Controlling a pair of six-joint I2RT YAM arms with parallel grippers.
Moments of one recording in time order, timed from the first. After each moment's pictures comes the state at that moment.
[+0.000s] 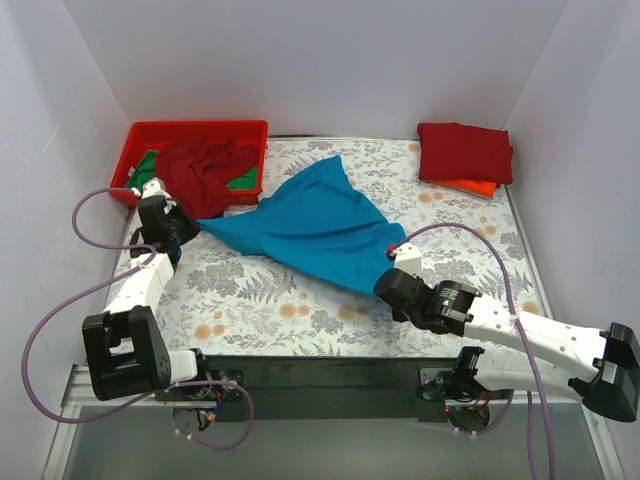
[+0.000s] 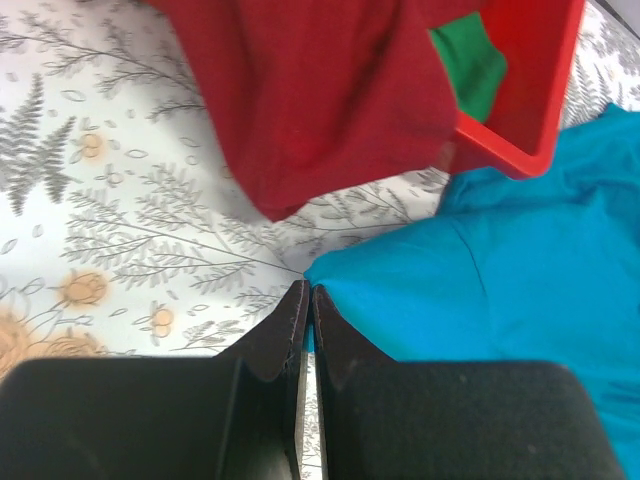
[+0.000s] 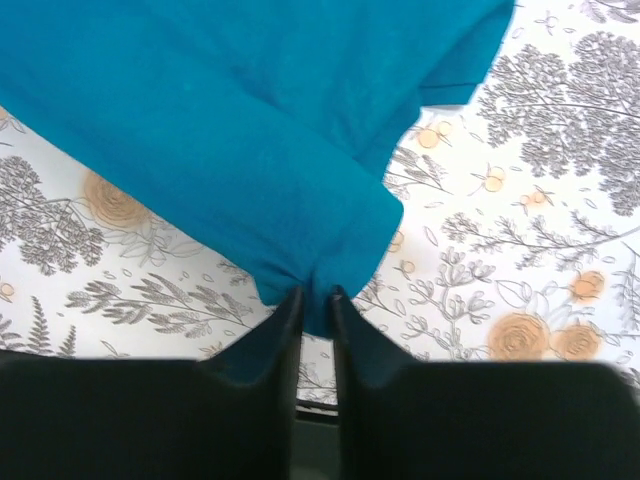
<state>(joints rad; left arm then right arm) 0.16 1.29 0.74 0.00 0.09 -0.42 1.10 1.00 0.72 -0.80 0.52 0.71</state>
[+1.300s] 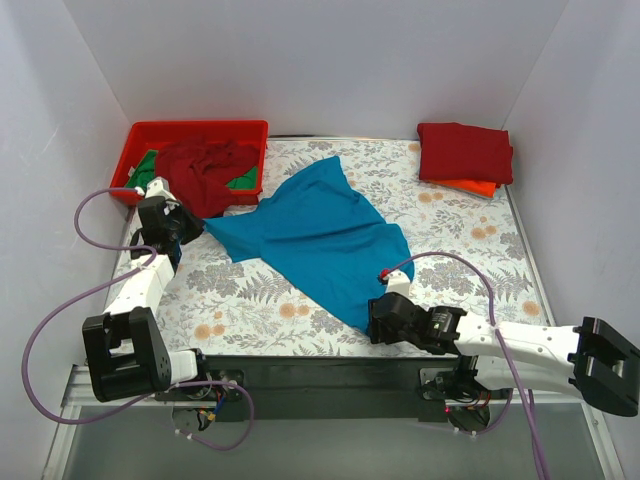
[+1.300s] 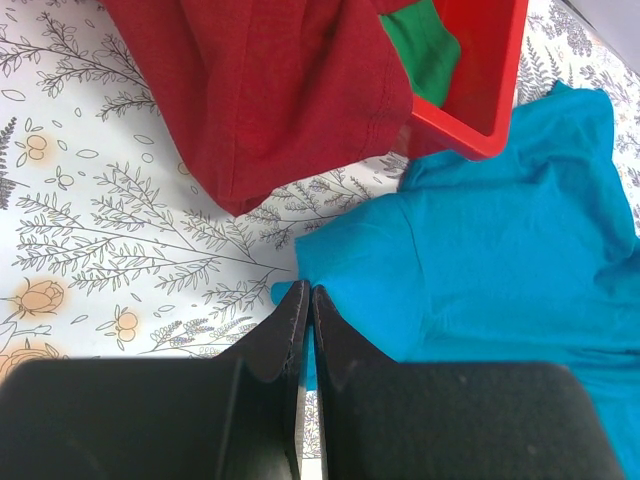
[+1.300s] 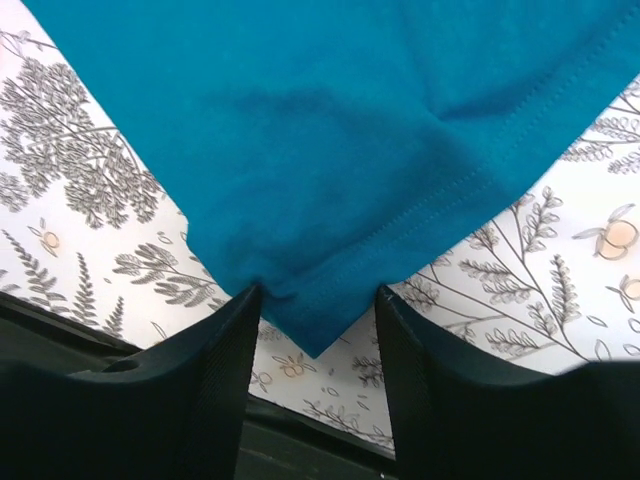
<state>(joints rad) 0.17 1.28 0.73 0.02 0.18 -0.43 1.16 0.99 0.40 -0.40 0.32 0.84</state>
